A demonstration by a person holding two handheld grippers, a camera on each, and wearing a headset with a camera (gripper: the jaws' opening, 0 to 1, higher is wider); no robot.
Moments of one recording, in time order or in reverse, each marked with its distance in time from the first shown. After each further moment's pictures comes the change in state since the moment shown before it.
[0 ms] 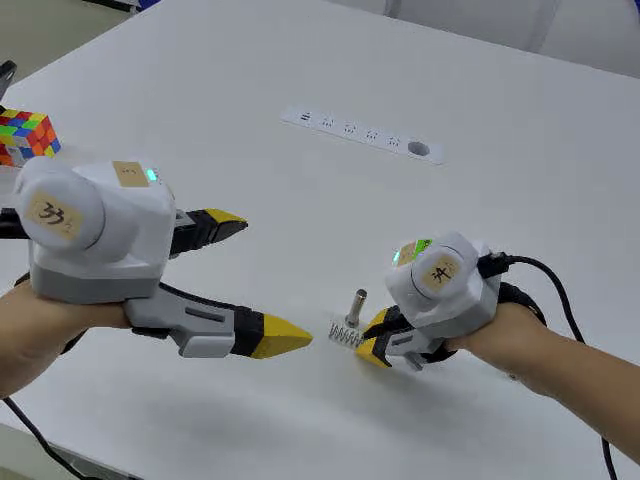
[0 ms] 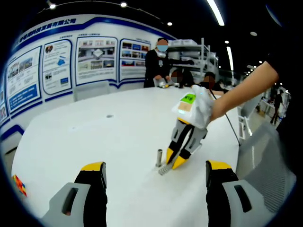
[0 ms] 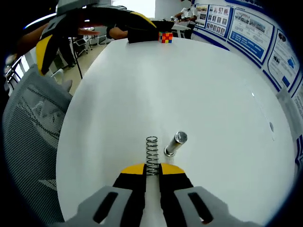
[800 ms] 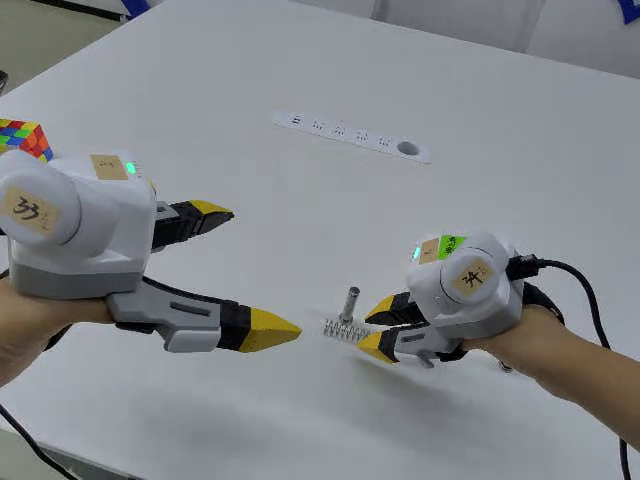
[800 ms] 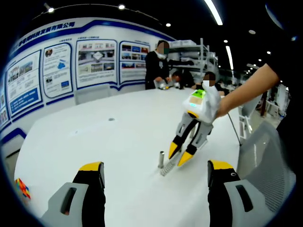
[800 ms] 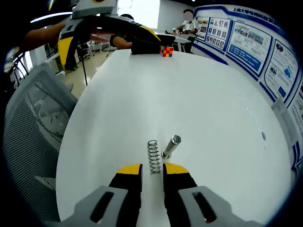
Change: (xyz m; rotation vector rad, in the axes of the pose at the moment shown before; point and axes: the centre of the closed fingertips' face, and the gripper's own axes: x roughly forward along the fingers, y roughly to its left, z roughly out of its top) left arm -0.007 0.006 0.005 0.014 -0.015 0.018; right arm -0.017 0.000 0.009 -0.061 -0.104 -0.037
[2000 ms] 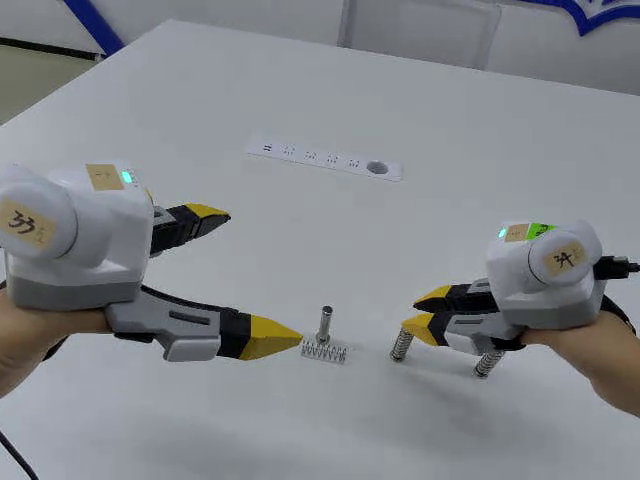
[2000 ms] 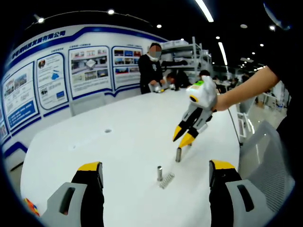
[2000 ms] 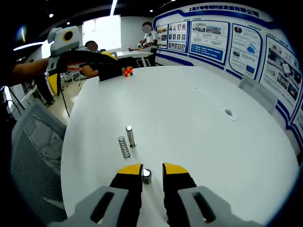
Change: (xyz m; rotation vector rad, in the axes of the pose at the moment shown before) left arm 0.010 -0.013 0.037 0.092 -0.016 -0.024; right arm -0.089 -0.048 -0.023 0.274 -0.172 -0.192
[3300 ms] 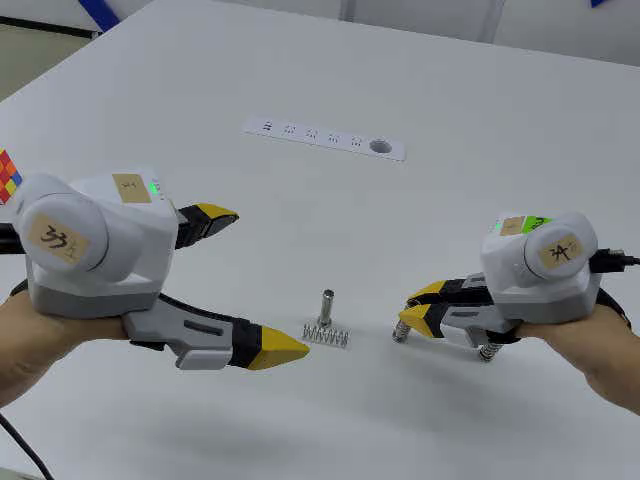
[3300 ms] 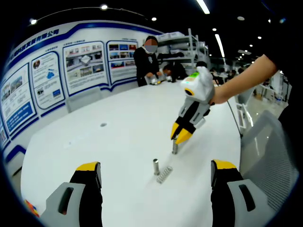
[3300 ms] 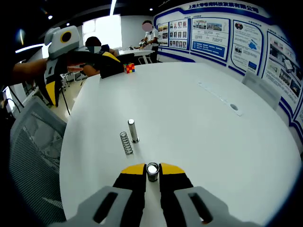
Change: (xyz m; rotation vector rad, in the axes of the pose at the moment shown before) left arm 0.017 -0.010 -0.022 0.028 0.061 -0.016; right arm 0.021 0.008 -0.019 0.015 0.027 0.026
